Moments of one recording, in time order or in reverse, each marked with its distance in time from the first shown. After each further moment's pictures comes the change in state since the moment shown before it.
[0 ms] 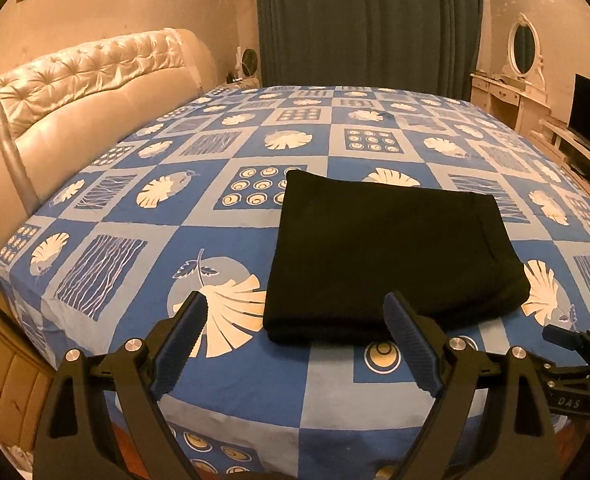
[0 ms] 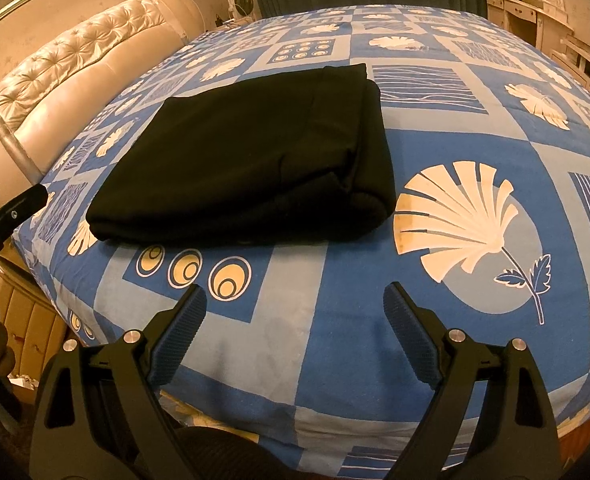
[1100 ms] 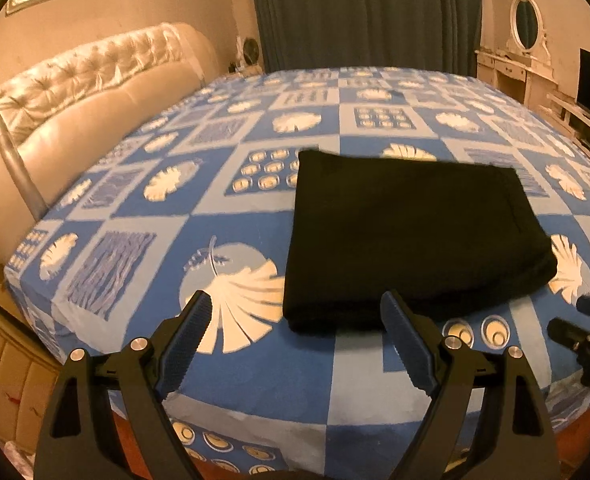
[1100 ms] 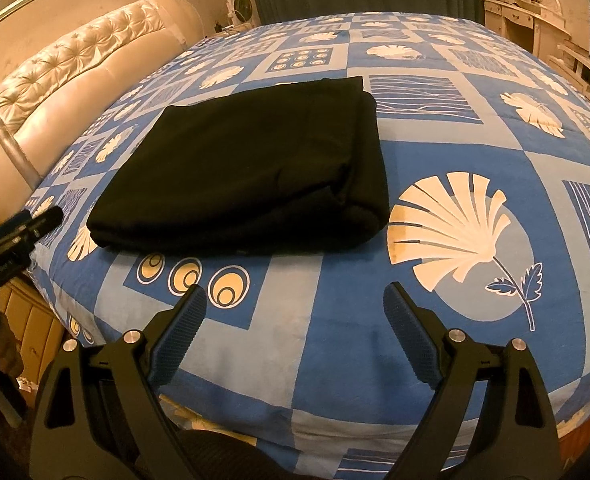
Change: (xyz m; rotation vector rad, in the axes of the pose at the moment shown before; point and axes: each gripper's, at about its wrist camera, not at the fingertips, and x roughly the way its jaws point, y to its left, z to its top) left arm 0.014 0.003 -0.003 0.054 0.033 0.058; right arm -0.007 0.002 0.001 0.002 -0.021 -0.009
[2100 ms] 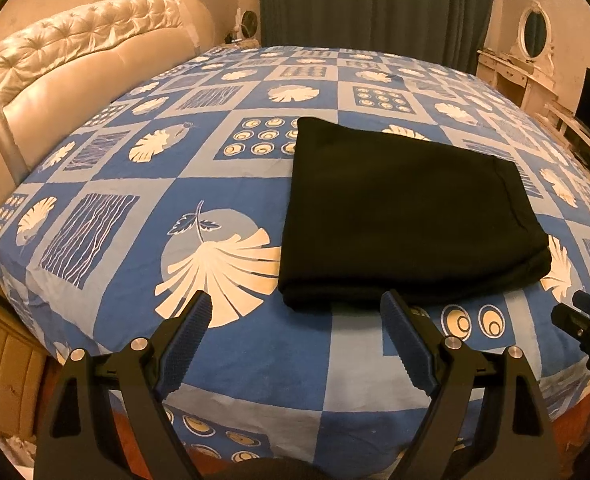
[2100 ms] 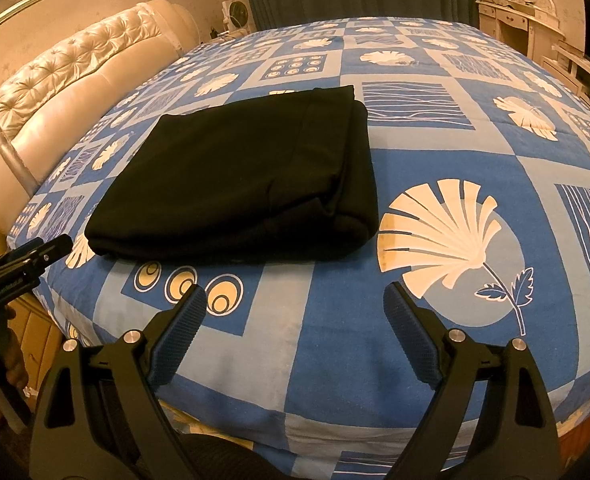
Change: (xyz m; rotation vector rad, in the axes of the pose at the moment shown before) left arm 0.022 0.021 -0.013 -0.075 0.116 -0.087; right arm -0.006 -0.005 0.003 0.012 -0.022 -0.012
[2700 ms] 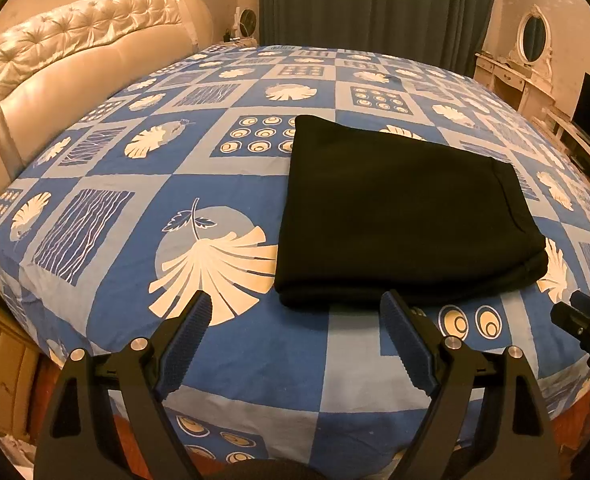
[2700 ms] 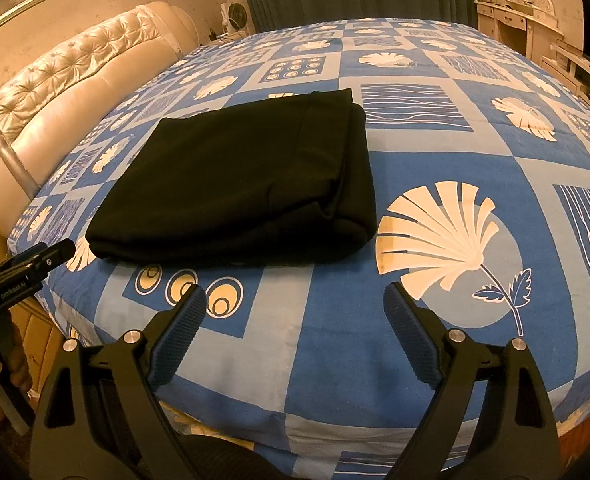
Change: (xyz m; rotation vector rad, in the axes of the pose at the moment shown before) left arm 0.001 0.002 -0.002 -0.009 -0.007 -0.029; right arm -0.001 -0.001 0.001 0.007 -0.004 0.002
